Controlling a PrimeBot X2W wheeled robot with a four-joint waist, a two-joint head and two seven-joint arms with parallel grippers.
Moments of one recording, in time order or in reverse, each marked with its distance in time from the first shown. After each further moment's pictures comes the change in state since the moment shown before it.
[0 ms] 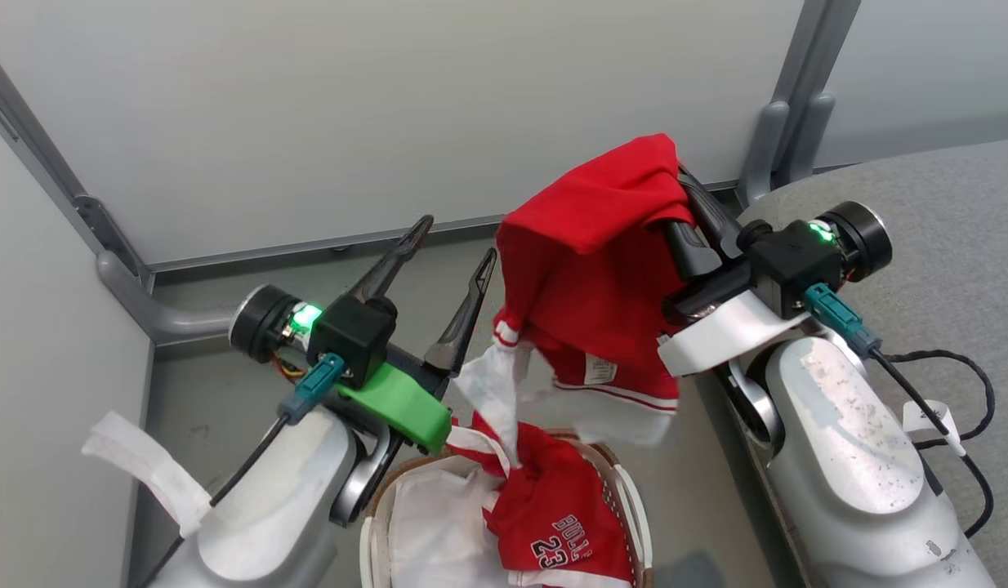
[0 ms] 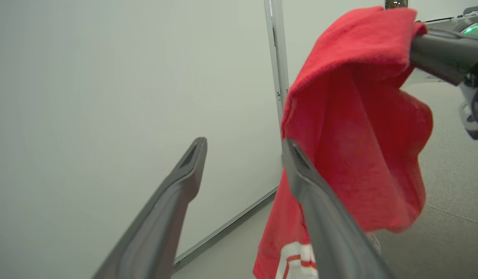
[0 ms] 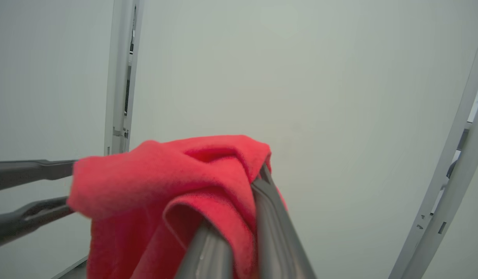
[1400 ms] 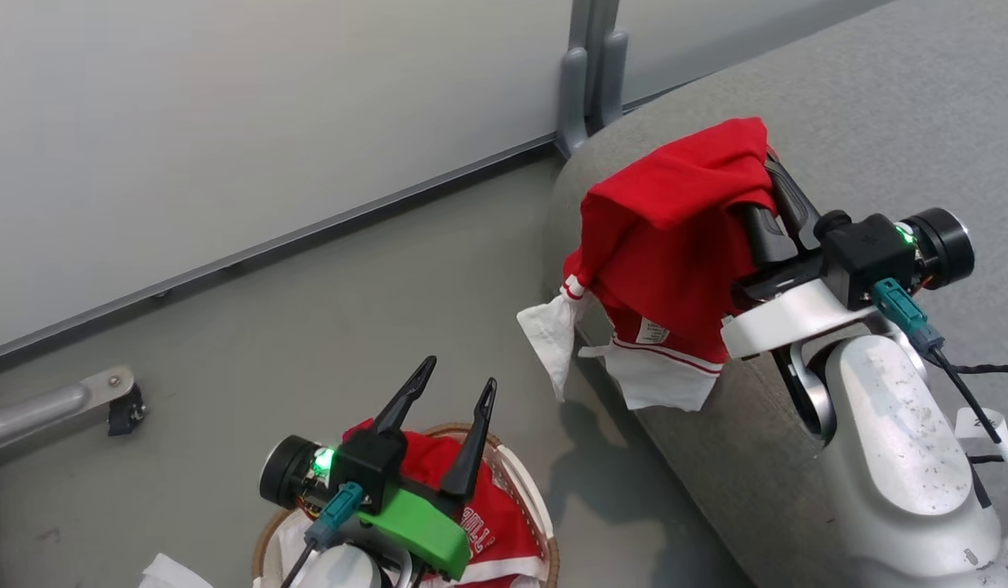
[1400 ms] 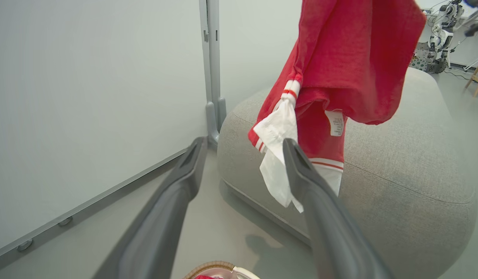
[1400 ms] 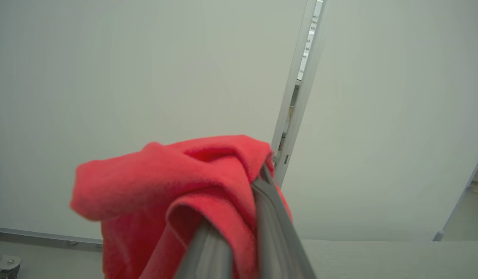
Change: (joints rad) left arm 0.366 -0.180 0.248 0.001 0.200 -0.106 -0.003; right arm 0.034 0.000 -0.168 -0.015 -0.087 0.000 0.000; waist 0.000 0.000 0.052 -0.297
